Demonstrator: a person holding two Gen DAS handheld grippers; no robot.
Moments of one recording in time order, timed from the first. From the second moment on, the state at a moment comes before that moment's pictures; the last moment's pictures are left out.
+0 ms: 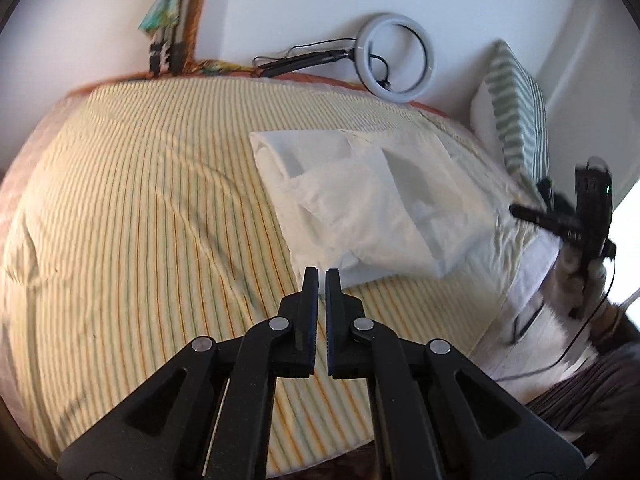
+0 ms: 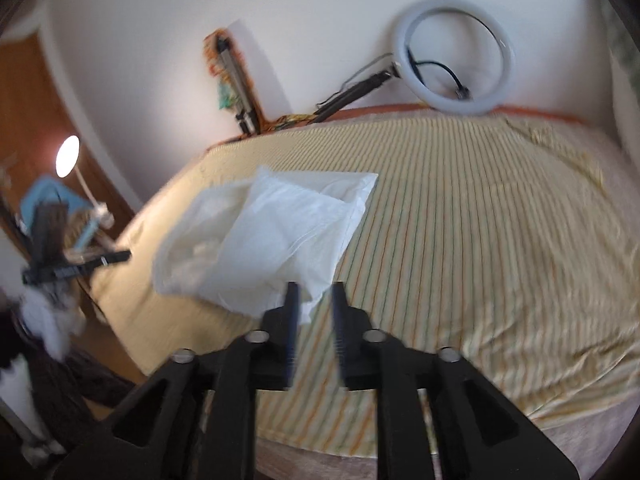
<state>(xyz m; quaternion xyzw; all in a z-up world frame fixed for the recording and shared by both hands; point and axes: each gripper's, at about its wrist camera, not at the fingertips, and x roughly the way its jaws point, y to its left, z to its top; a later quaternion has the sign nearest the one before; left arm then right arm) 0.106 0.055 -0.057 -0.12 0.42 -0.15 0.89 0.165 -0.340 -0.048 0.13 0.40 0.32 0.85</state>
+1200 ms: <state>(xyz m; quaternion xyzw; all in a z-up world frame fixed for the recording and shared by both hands) 0.199 0.029 -0.047 -0.10 0.40 -0.15 0.90 0.240 -0.269 -0.023 0.08 0.42 0.34 0.84</state>
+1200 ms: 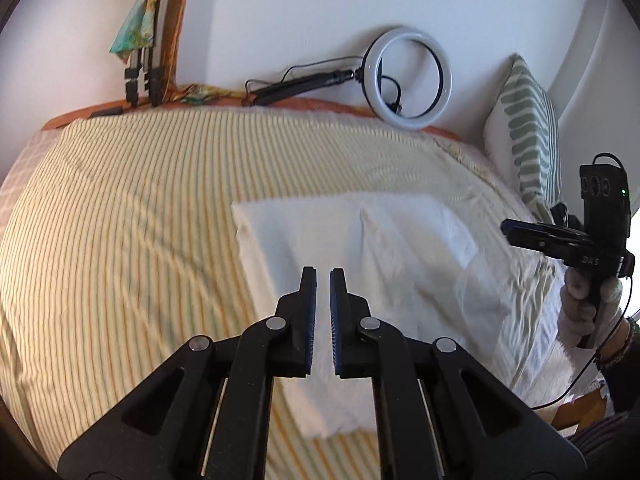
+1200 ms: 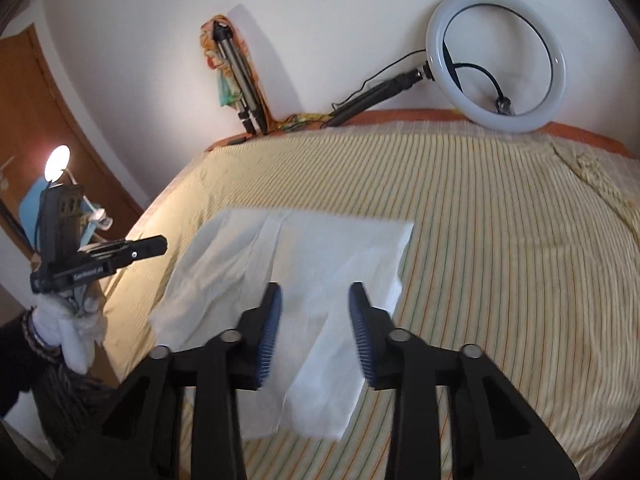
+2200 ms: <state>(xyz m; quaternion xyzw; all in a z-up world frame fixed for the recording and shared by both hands) 0.265 0.036 -0.089 -0.11 0.46 -0.14 0.87 0.310 -0.233 -0.069 0.06 0.48 0.34 0.81</state>
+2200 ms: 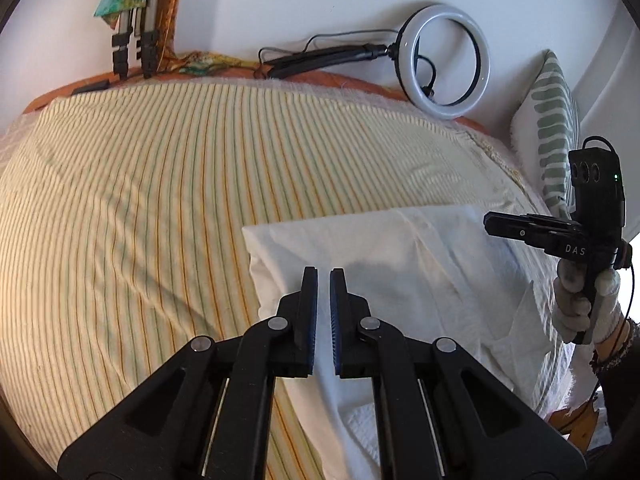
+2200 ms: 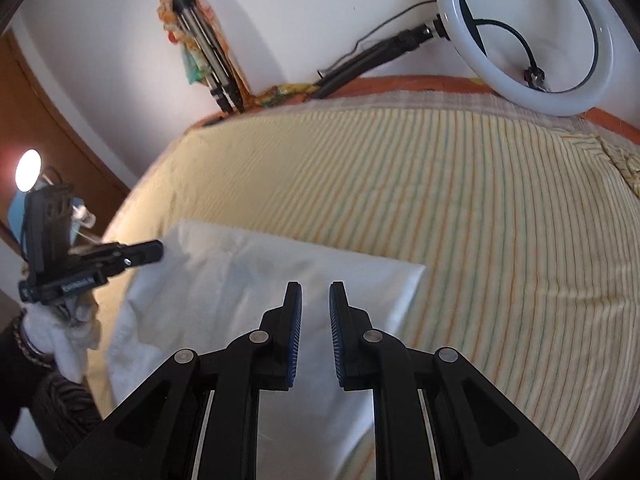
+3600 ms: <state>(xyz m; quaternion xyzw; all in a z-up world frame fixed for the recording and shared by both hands) 0.222 0.080 -0.123 -0.33 0.49 -0.13 0.79 0.264 -0.299 -0.112 0.28 0.54 0.34 0.72</state>
